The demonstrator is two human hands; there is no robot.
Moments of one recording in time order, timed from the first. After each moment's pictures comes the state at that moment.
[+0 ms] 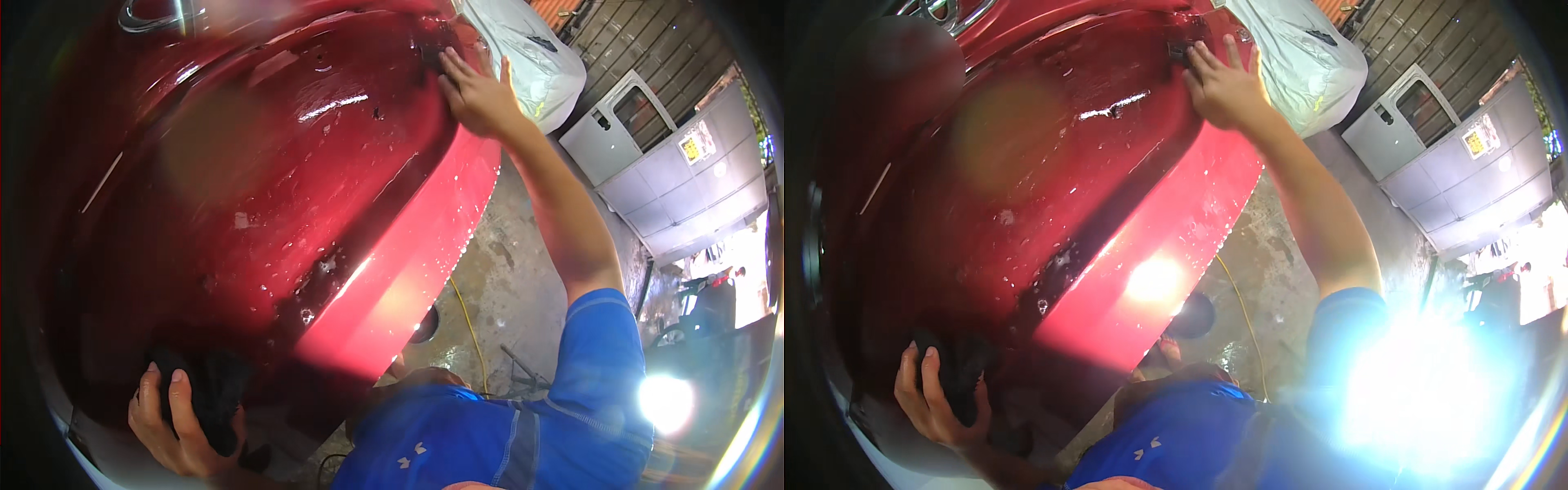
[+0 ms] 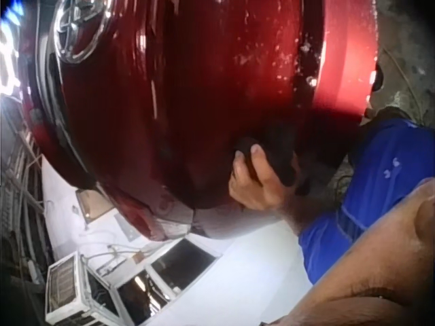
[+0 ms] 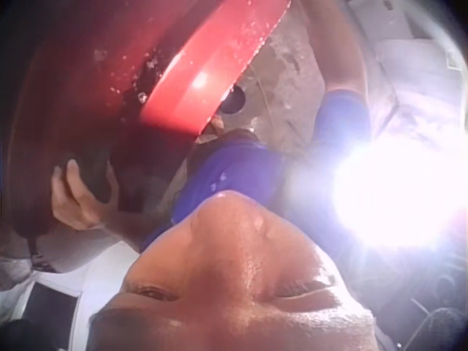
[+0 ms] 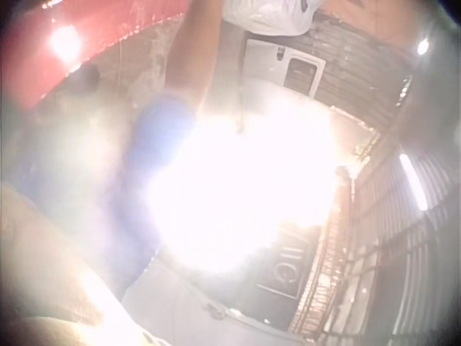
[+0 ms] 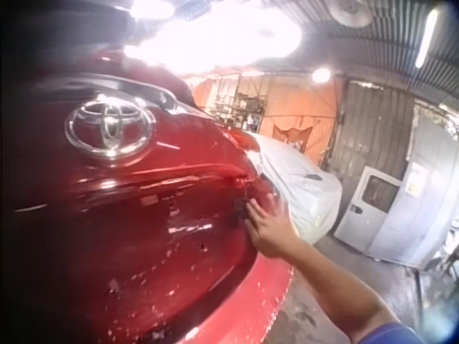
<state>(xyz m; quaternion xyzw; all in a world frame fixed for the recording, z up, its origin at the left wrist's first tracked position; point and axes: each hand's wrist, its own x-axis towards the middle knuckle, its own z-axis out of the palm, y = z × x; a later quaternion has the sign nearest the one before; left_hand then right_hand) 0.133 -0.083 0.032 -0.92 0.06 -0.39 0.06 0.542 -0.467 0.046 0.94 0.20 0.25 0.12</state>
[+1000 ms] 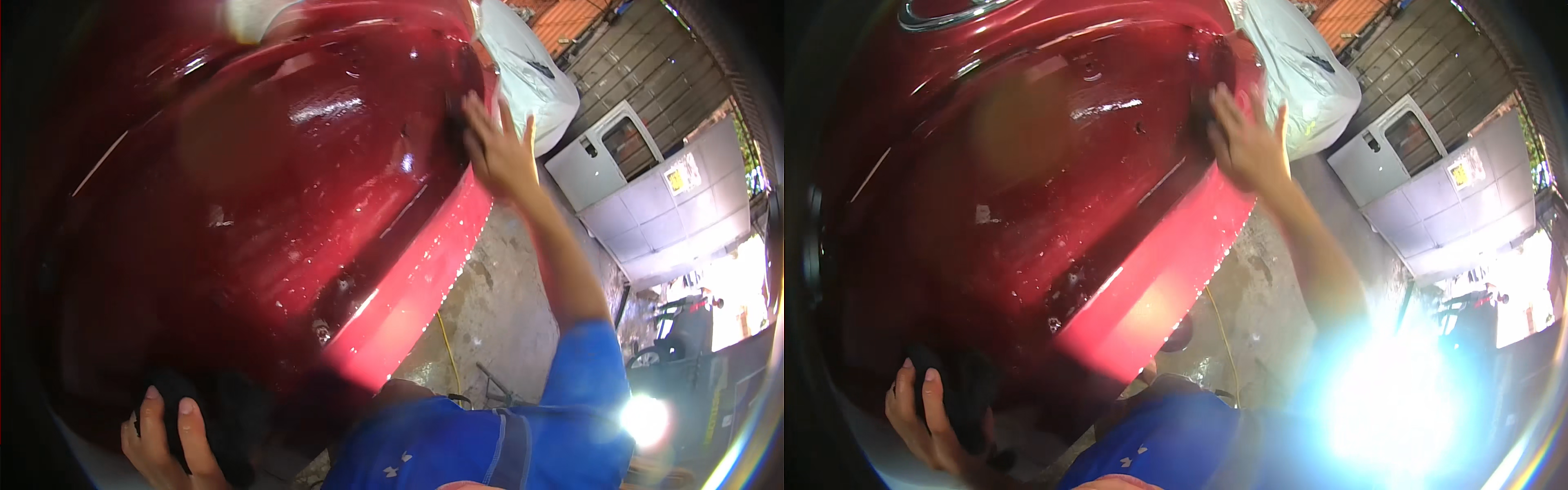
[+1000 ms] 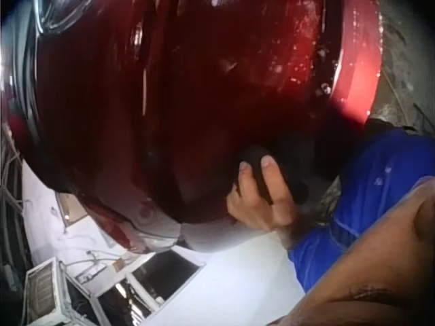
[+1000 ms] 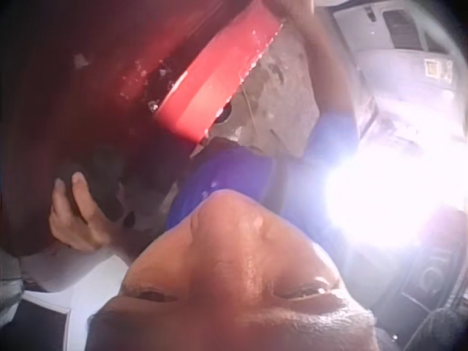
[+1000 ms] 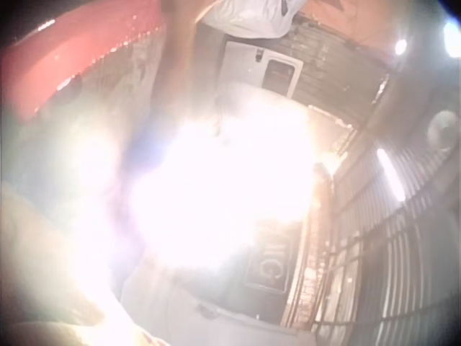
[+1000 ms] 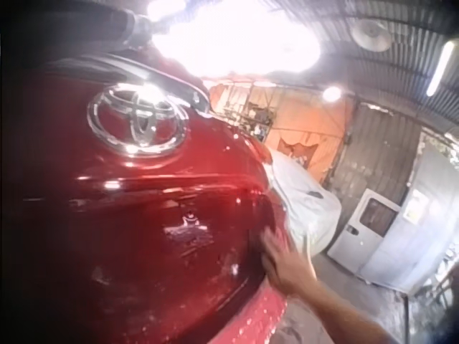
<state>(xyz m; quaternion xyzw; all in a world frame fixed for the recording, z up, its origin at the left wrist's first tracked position) 0.115 -0.068 0.034 -0.93 0.05 -0.34 0.09 0.498 -0.468 0.030 0.93 0.23 0.24 0.15</state>
